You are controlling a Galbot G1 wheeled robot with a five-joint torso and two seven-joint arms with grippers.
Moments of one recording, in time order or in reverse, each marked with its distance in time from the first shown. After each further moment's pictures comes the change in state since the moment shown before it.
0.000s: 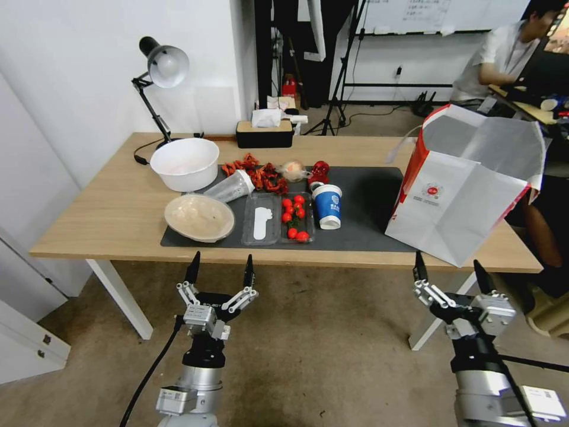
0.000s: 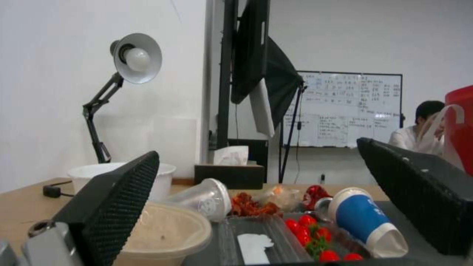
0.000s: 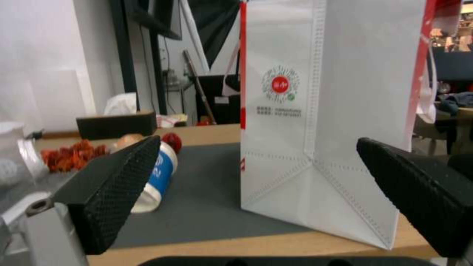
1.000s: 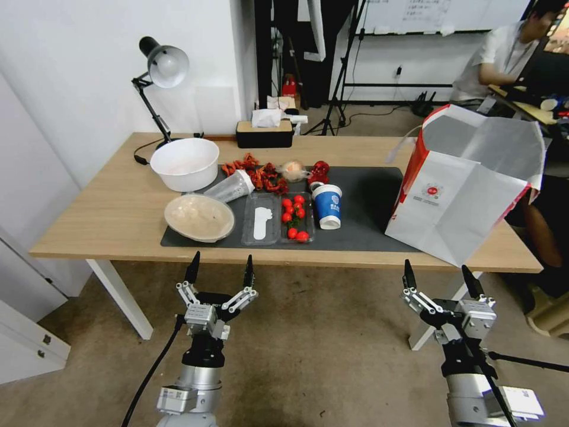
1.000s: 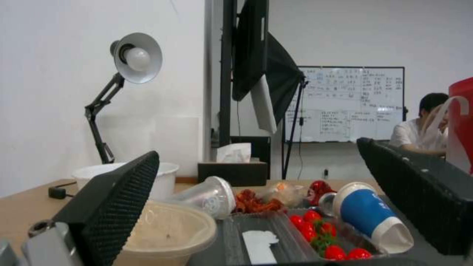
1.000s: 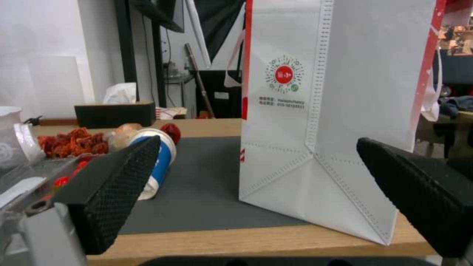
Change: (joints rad) left arm 0.004 -0.001 -0.008 -0.007 0.023 0.017 -0.006; right arm 0.003 -0.006 -0.002 -0.017 -0.027 0.007 0.002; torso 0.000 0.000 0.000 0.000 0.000
